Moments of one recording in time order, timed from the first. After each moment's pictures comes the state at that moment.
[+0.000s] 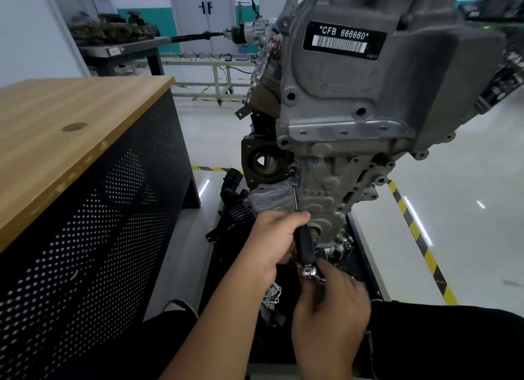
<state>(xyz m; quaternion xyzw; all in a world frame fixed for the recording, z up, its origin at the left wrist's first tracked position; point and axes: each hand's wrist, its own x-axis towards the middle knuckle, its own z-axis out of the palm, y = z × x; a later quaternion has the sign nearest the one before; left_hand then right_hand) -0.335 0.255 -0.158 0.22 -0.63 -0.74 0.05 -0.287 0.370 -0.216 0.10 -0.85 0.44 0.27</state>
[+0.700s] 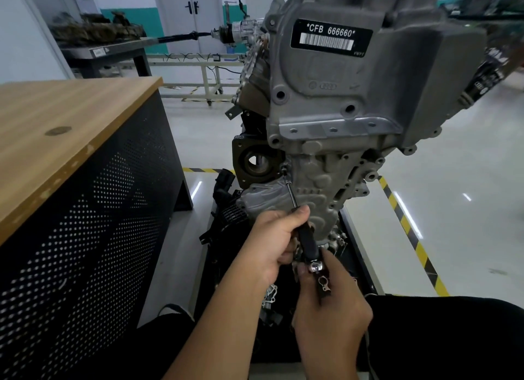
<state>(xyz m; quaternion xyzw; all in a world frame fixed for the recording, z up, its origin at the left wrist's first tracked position) -0.343 0.259 -0.163 0.17 -0.59 -0.79 0.01 -0.286 0.368 -0.208 0.03 -0.78 0.59 0.21</state>
